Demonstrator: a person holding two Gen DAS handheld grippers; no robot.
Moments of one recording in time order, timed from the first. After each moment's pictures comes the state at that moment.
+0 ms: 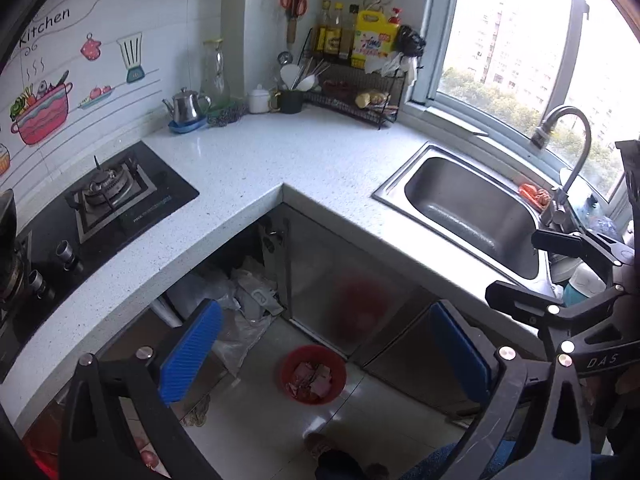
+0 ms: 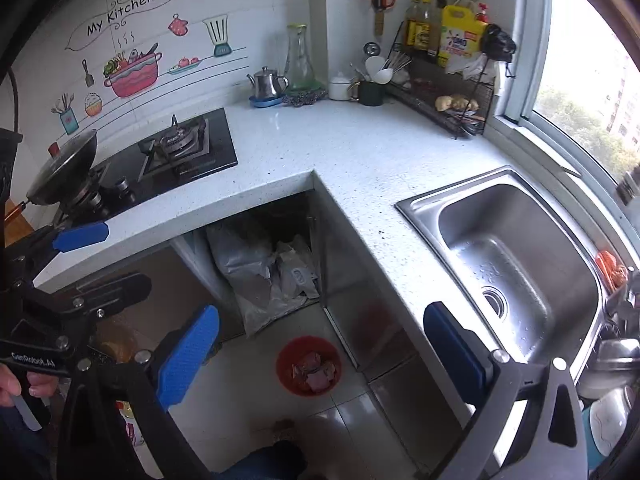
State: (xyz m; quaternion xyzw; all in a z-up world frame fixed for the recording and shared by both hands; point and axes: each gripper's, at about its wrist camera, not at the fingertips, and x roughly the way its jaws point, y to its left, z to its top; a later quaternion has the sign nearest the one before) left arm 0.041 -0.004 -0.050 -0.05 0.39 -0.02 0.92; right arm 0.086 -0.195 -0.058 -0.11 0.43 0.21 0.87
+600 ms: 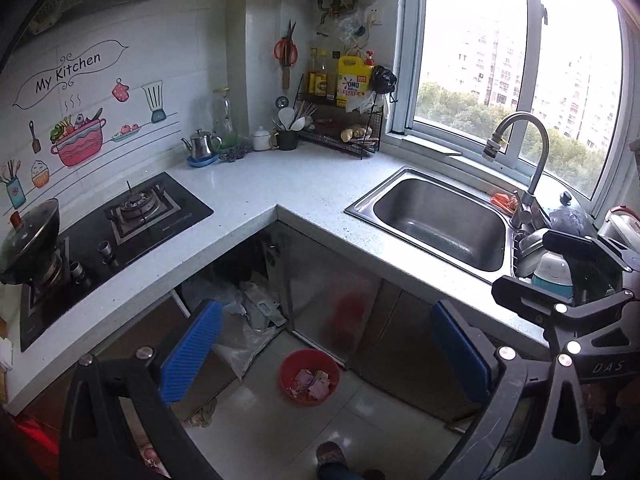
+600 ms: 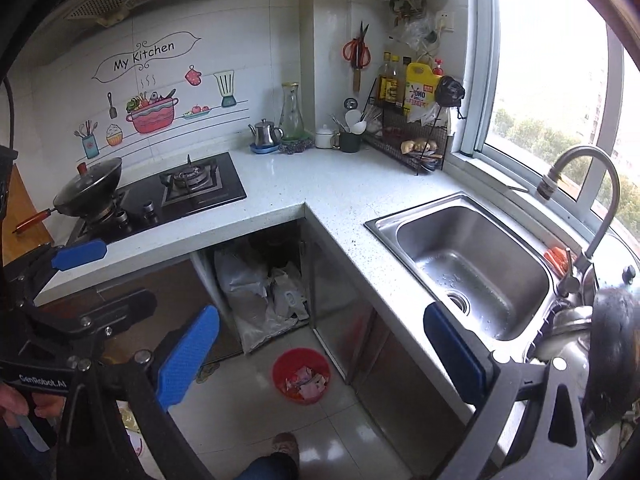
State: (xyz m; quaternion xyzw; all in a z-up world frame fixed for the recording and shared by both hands) left arm -0.091 -0.073 0.008 -0.02 0.34 0.01 0.94; right arm -0.029 -0.243 -0.008 -0.09 0.35 0.20 0.91
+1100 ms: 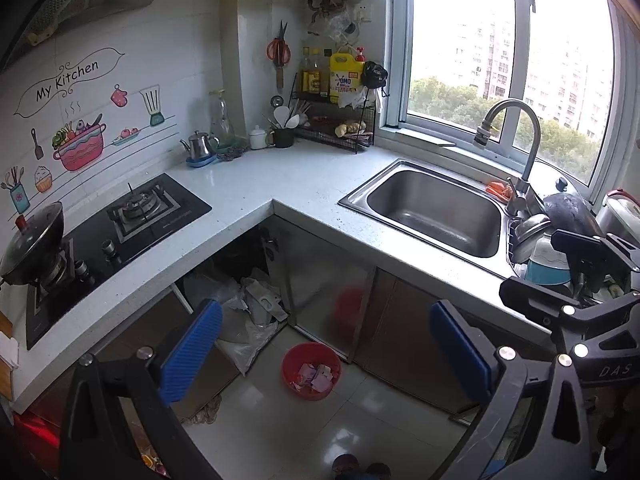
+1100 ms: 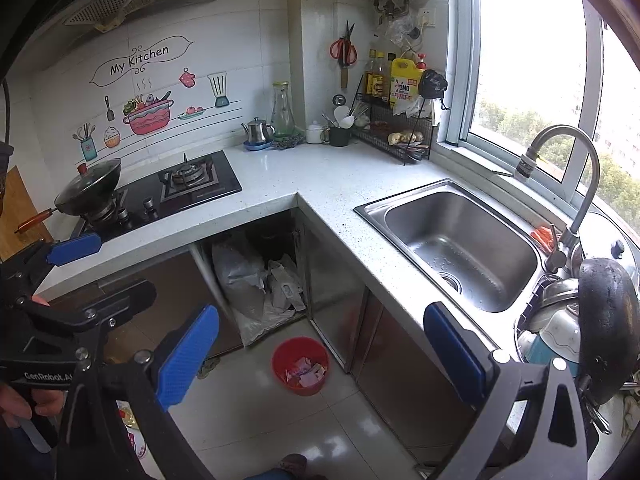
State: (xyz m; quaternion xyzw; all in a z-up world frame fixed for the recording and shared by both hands) left arm -0.109 -0.094 0.003 -0.01 0.34 0.01 0.94; right arm -0.051 -0.259 -0.011 -0.08 0.35 0.18 0.92
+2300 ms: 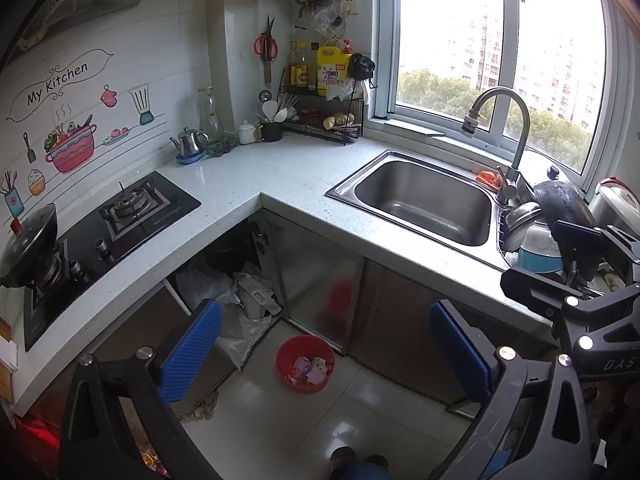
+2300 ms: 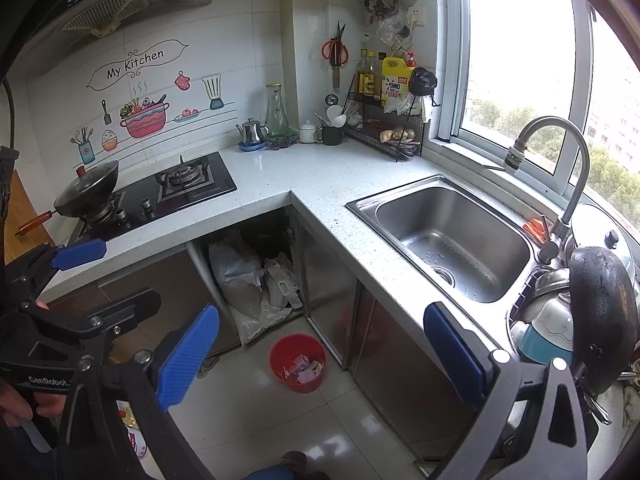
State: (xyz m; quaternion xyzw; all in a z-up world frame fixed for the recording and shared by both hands) left arm -0.113 -0.110 0.001 0.00 0.35 -0.01 0.94; right arm -0.067 -0.269 -0.009 -0.08 0.35 0.17 0.92
